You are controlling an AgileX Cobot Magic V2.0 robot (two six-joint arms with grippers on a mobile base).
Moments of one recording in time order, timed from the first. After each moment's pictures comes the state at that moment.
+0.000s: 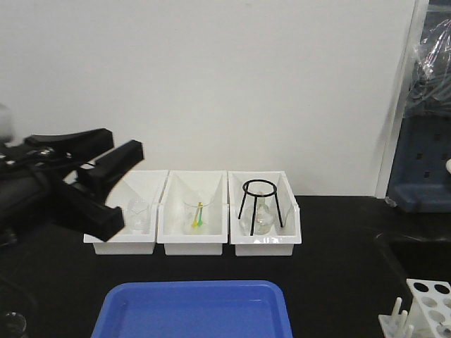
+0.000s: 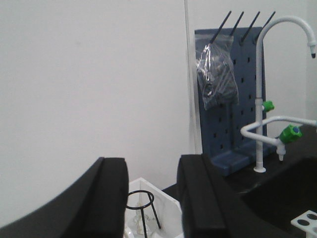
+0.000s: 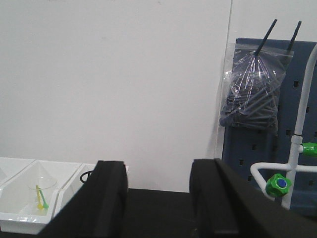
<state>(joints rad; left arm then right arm) -0.49 1.08 -0.90 0.52 -0.29 -0.46 -0.03 0.43 -0.67 0.19 0.21 -0.27</state>
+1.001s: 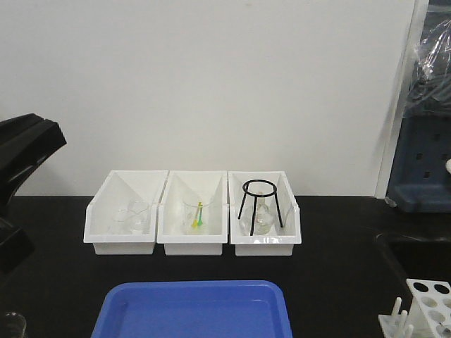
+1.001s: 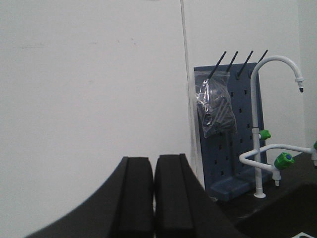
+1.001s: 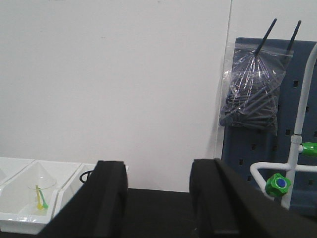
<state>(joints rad) -0.49 0.87 -0.81 0.50 -0.26 -0.46 -0.03 0.43 -0.67 0.19 0.21 -0.27</state>
